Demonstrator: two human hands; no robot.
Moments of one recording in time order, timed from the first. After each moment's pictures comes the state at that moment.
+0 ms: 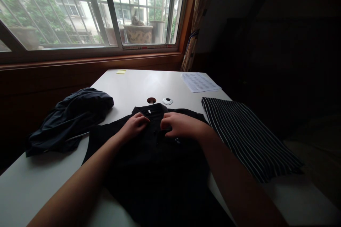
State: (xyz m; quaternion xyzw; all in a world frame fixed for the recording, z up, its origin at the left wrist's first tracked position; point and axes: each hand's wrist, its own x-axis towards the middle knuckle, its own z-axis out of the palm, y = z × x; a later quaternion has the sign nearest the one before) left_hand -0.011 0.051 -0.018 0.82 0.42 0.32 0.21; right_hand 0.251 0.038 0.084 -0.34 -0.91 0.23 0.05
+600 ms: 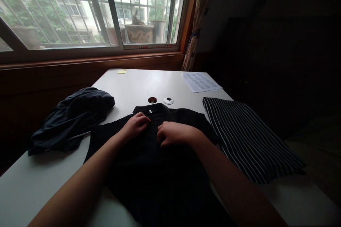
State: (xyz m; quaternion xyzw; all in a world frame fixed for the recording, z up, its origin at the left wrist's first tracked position) left_hand -0.010 0.050 -0.016 0.83 0.42 0.32 0.21; right_hand 0.227 0.039 0.048 -0.26 -0.94 0.23 -0.03
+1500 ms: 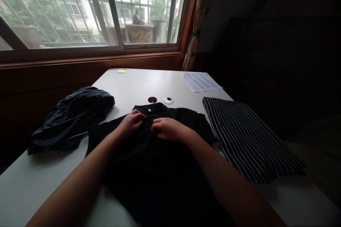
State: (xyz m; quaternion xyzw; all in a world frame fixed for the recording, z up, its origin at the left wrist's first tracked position) left_hand -0.027 0.059 -0.017 0.81 0.45 0.32 0.18; right_hand 0.219 0.045 0.031 -0.25 -0.94 0.17 0.13
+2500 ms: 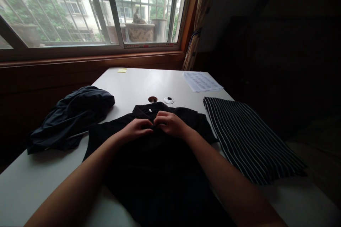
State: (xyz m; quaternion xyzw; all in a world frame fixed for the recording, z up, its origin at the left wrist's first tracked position) left_hand -0.006 0.033 0.013 0.80 0.39 0.23 0.39; right_hand 0.227 0.058 0.018 -0.24 -0.90 0.20 0.29
